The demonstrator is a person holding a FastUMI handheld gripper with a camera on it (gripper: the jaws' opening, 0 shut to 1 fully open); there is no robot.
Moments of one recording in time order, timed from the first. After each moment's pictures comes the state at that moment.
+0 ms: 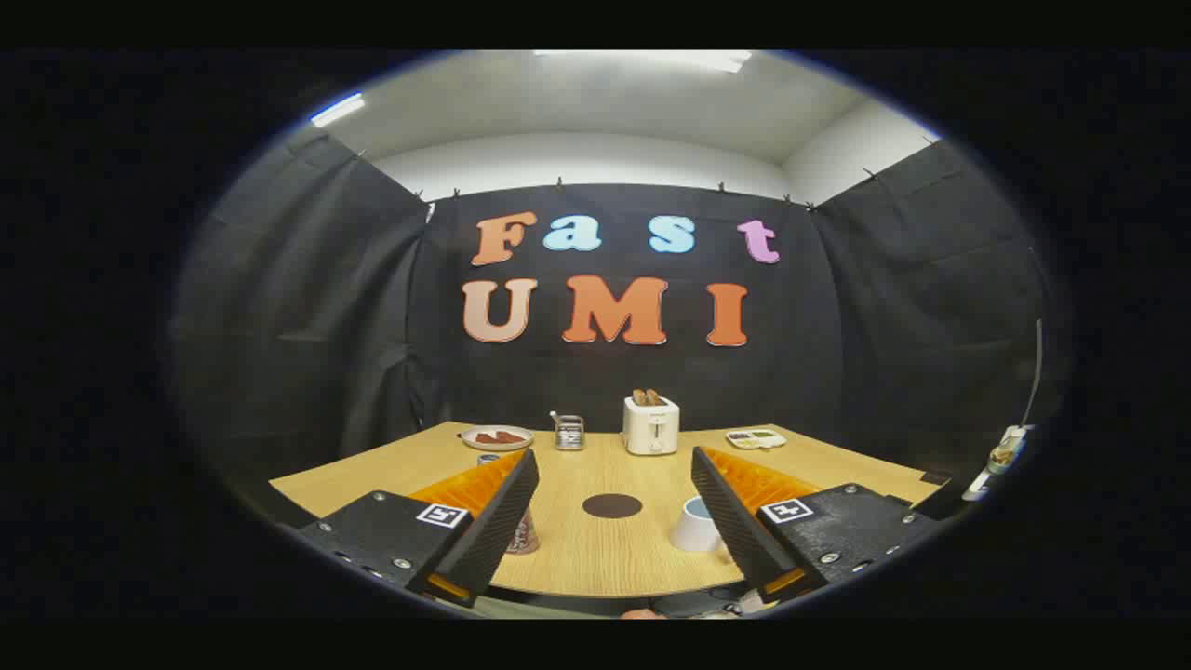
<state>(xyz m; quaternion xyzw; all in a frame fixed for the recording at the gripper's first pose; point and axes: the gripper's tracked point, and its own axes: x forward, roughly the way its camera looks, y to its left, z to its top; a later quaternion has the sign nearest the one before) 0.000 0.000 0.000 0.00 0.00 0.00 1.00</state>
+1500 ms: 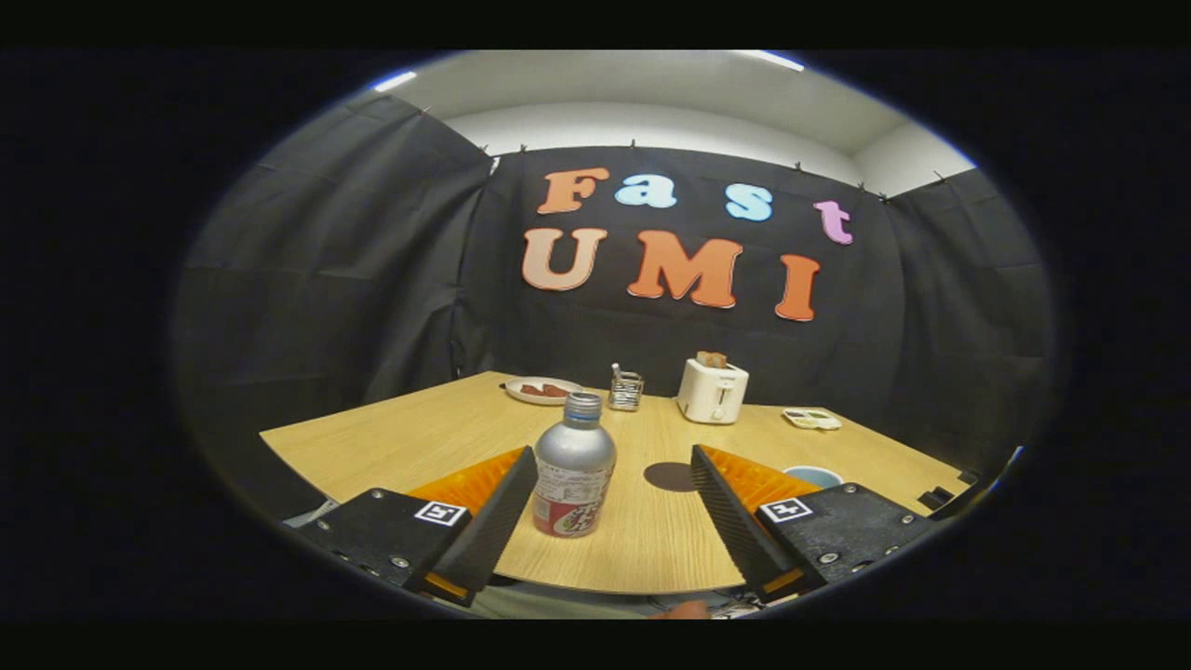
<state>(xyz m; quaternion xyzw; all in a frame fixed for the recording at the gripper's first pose) 0.032 0.089 -0.092 -0.06 0.07 0.07 0.99</state>
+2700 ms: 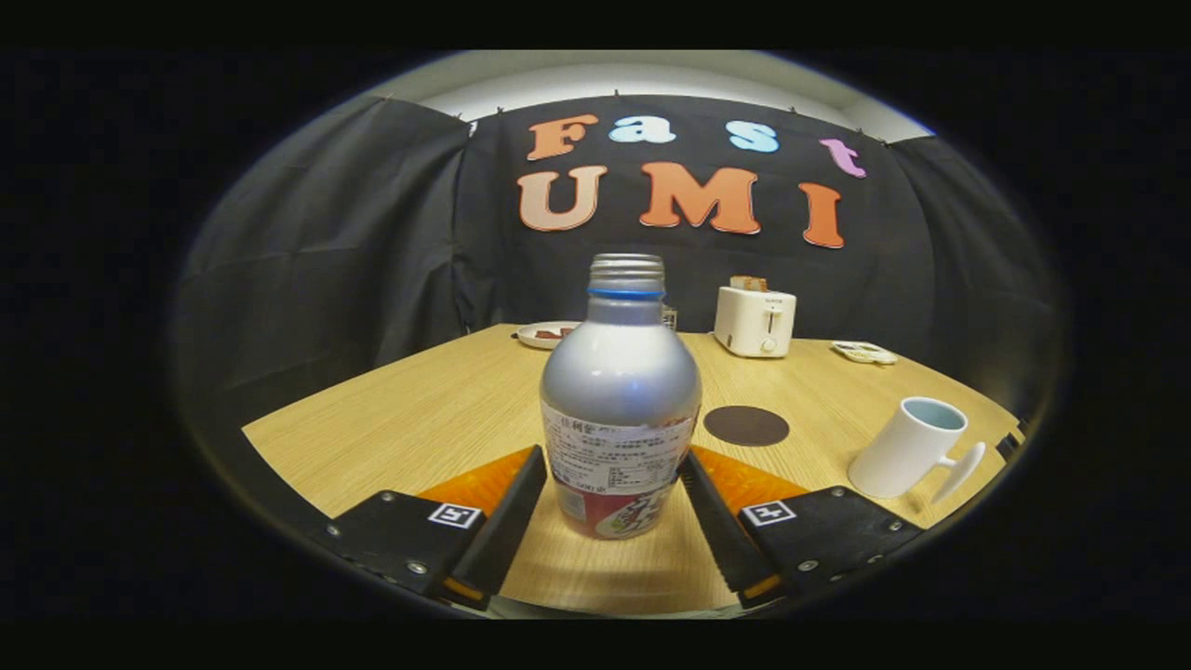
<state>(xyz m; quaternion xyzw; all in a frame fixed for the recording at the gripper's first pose) 0.082 0.126 -0.183 -0.01 0.17 0.08 0.98</state>
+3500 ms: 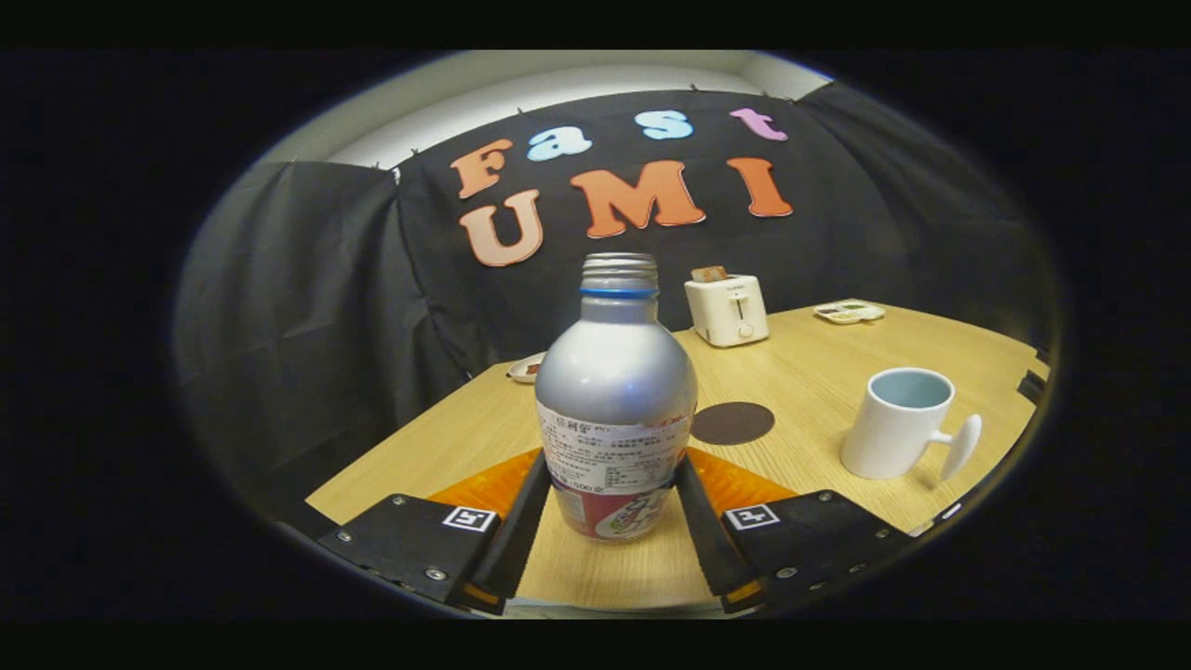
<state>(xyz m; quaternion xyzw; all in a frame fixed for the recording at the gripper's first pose) 0.081 0.092 -0.149 0.15 0.17 0.07 0.97</state>
